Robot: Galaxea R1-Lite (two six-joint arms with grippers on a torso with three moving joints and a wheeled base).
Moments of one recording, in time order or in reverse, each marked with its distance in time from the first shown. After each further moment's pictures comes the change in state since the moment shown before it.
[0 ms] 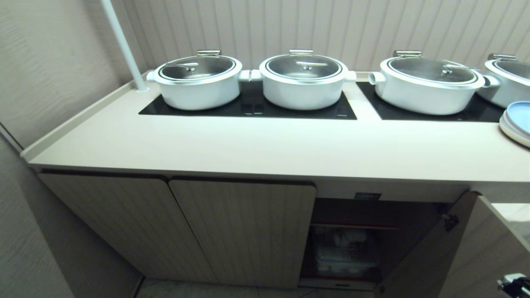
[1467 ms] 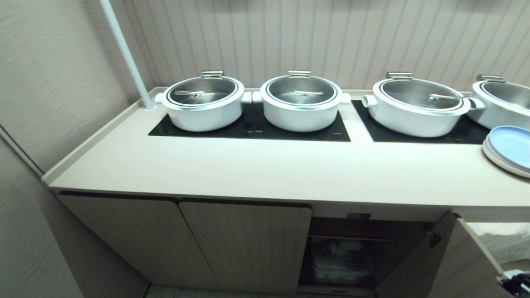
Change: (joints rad) left arm 0.000 0.000 0.000 0.000 0.000 0.000; right arm 0.014 0.001 -0.015 0.000 0.000 0.001
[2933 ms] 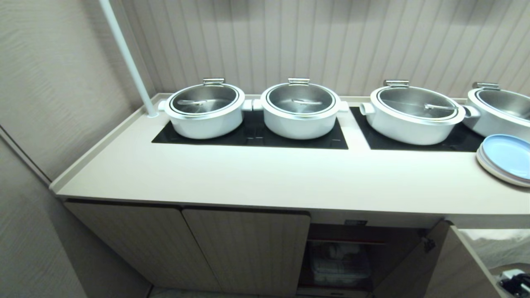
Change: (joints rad) left arm 0.000 0.000 0.000 0.000 0.000 0.000; right arm 0.007 -0.002 -0.004 -0.001 0.003 0.000
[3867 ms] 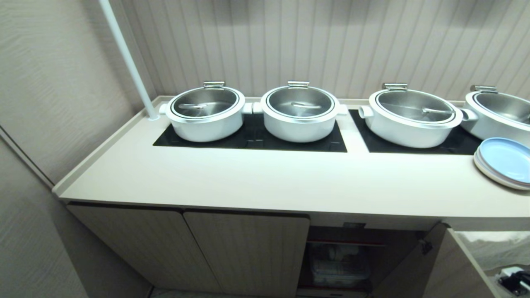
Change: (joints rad) left arm 0.000 0.000 0.000 0.000 0.000 0.000; right arm 0.000 0.006 -0.010 0.000 0.000 -0.001
